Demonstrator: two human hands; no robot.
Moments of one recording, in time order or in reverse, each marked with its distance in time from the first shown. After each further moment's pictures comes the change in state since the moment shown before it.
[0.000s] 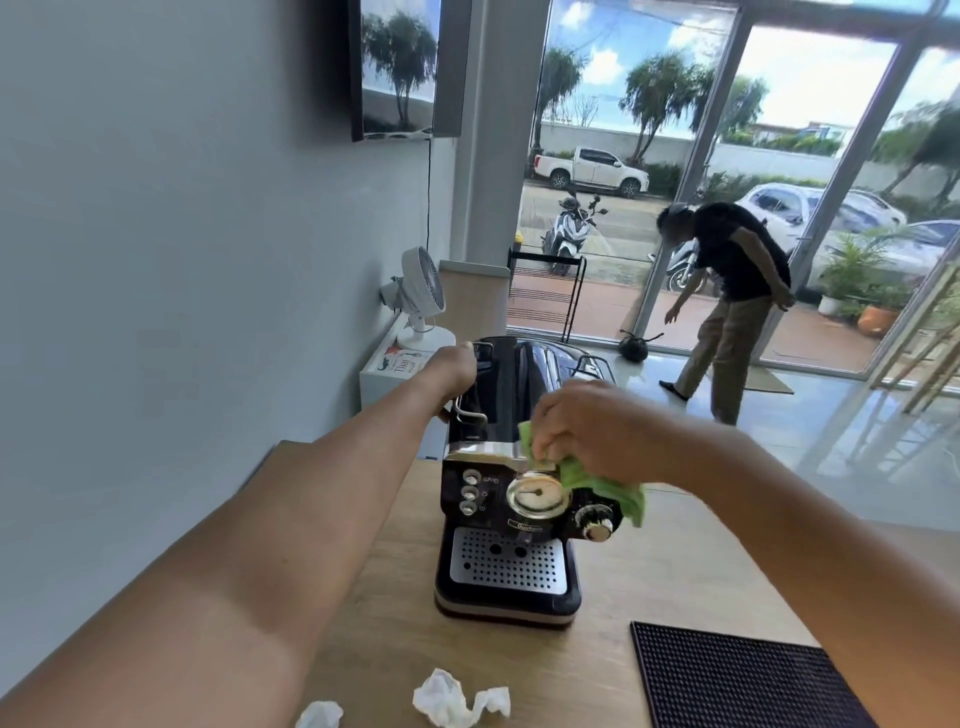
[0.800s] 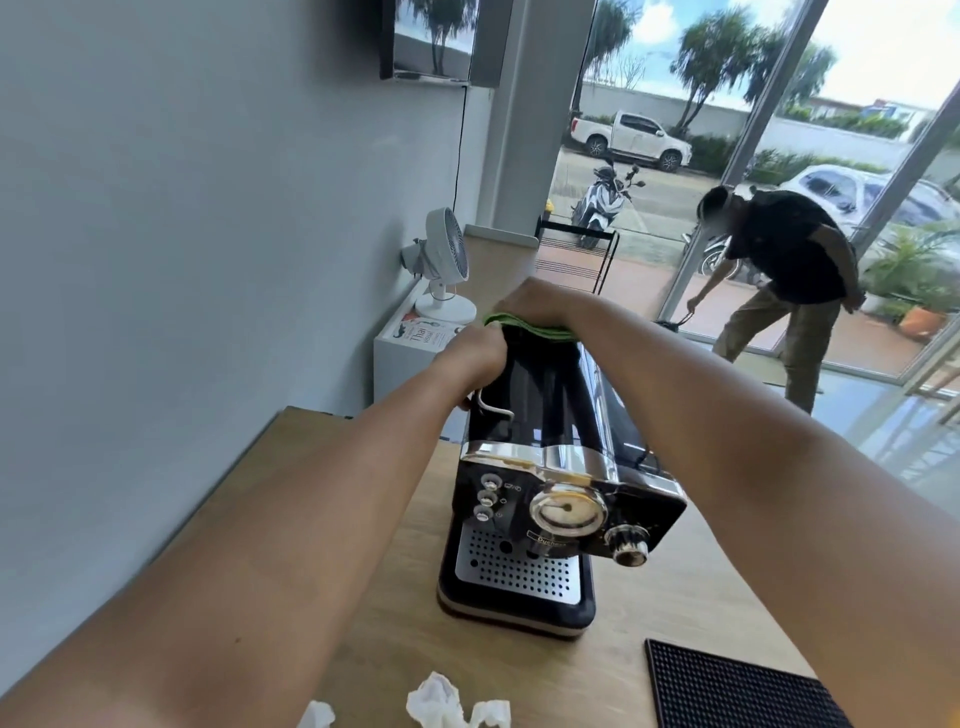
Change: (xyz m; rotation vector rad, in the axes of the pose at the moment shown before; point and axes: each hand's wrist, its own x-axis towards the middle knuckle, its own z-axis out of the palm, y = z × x) left_hand 0.017 -0.005 -0.005 -0.014 0.009 0.037; right_hand 0.231 0.085 0.021 0.401 -0.044 0.371
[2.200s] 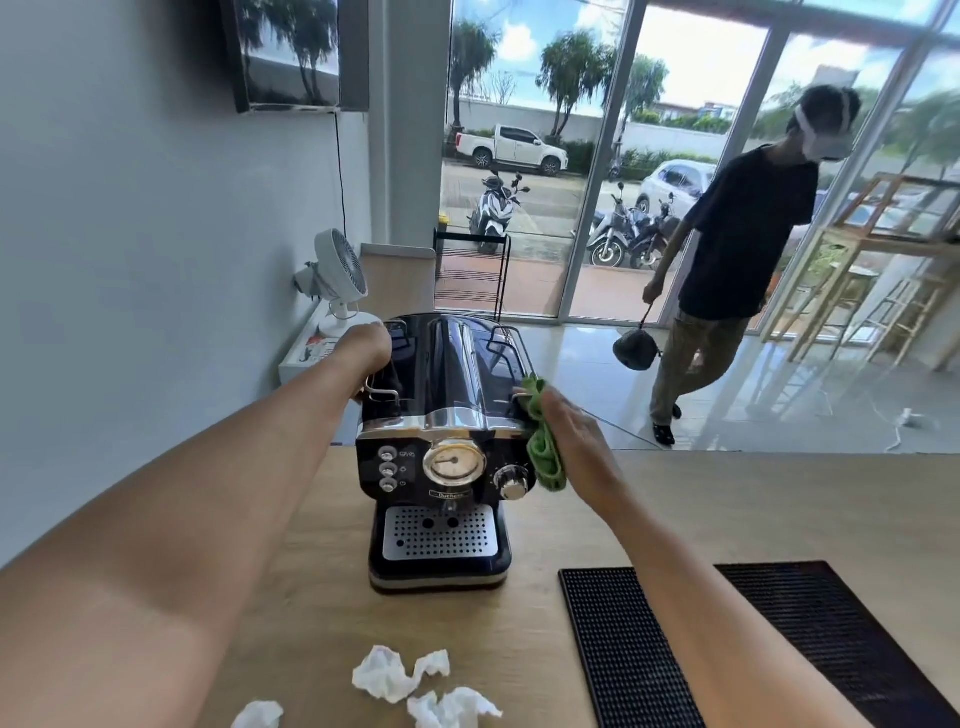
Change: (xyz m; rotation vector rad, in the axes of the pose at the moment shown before) left_hand 0.011 0.005 0.015 0.181 0.076 -0.021; right_hand -0.267 0.096 0.093 0.921 0.456 0.023
